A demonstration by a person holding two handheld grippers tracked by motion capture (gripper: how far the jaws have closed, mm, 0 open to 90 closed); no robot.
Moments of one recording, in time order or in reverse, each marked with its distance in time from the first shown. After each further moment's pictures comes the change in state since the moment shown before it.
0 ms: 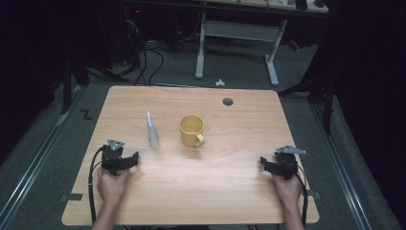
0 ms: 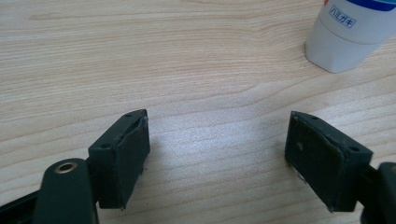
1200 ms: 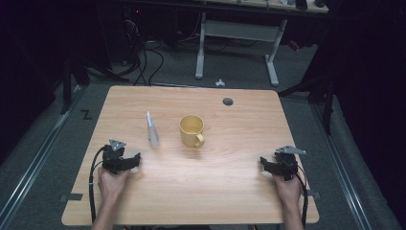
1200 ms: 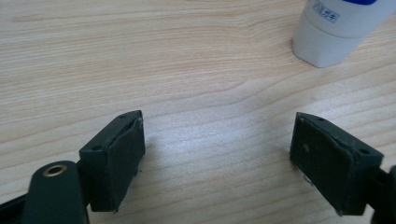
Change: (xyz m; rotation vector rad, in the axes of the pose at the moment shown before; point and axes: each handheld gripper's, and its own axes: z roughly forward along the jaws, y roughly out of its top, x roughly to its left) left arm -0.002 0.000 0.000 0.010 -0.034 0.023; right arm 0.000 0.000 0.000 0.000 0.004 -0.003
